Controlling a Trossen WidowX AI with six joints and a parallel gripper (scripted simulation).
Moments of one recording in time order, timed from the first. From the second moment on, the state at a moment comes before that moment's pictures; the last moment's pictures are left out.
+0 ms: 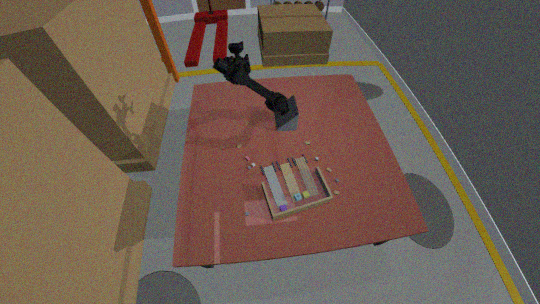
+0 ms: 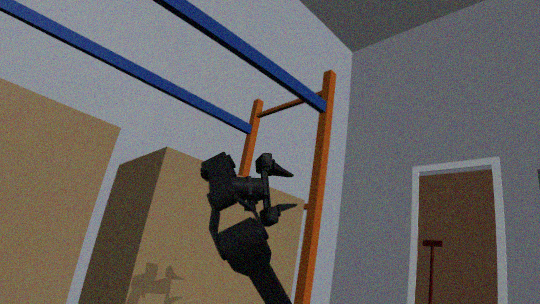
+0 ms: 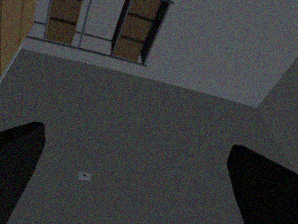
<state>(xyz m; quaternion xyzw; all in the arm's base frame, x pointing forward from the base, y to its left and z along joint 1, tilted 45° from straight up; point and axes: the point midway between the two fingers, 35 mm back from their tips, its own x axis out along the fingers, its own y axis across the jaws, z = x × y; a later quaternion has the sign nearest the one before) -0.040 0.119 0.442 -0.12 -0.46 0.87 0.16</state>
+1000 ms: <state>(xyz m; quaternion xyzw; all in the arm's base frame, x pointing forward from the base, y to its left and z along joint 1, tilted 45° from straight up) -0.128 -0.121 0.413 0.07 -0.49 0.81 -0.30</state>
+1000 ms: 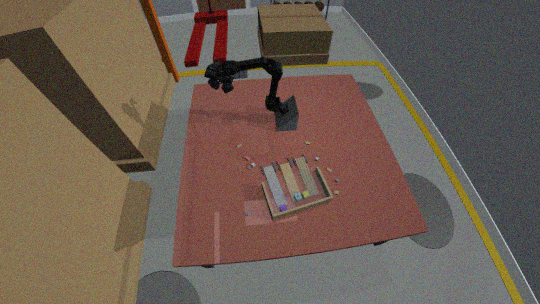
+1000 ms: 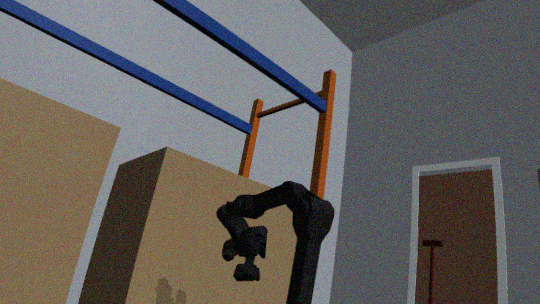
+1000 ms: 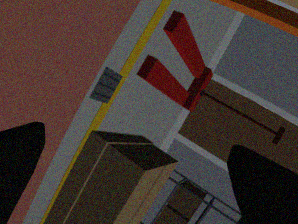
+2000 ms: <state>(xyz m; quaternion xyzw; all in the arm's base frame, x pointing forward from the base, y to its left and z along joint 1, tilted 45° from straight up) 0.239 -0.197 0.254 0.25 -0.38 0.49 -0.74</state>
